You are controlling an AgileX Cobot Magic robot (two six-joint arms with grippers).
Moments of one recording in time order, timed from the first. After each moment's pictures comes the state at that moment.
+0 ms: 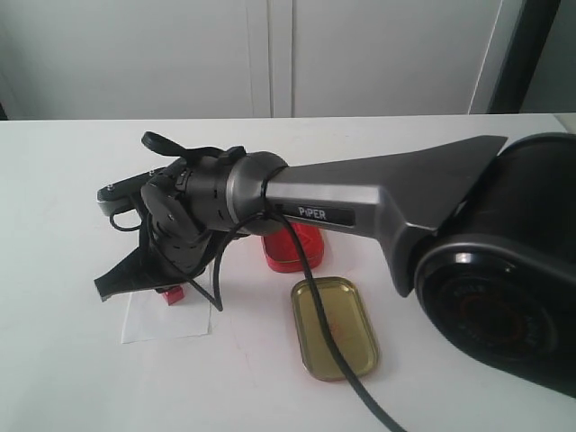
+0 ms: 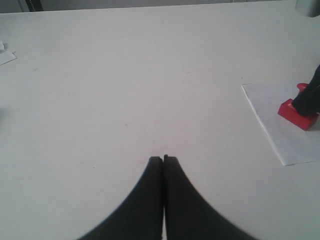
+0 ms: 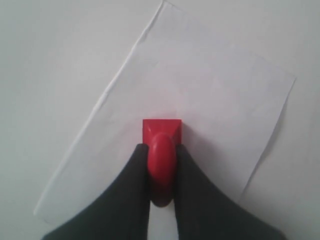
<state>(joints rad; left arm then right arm) 0.00 0.00 0.02 -0.13 0.39 0.13 0.91 2.30 -1.75 -0.11 0.65 0.34</state>
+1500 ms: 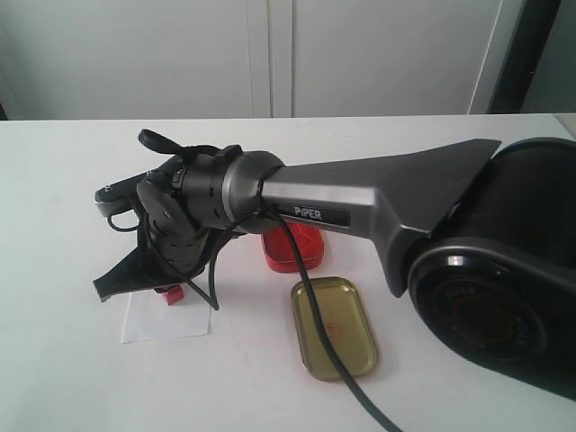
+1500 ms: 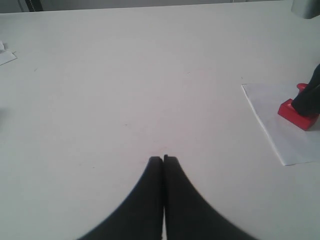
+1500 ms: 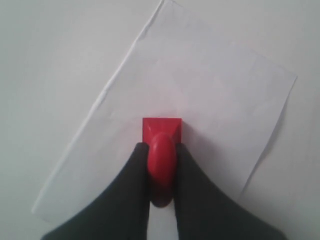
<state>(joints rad) 0.00 0.00 0.02 -0.13 0.39 0.13 0.91 2.33 -1.77 -0.11 0.69 0.32</state>
